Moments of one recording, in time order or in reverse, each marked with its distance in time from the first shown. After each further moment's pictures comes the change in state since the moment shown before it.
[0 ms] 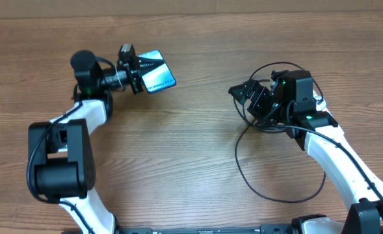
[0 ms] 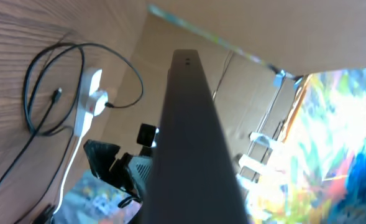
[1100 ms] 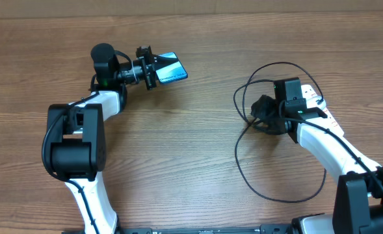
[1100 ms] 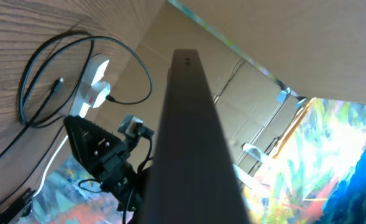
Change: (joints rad) left arm -0.084 0.157 0.118 -0.001 -0.029 -0.142; right arm 0.000 0.140 0.000 -0.101 0.448 -0.114
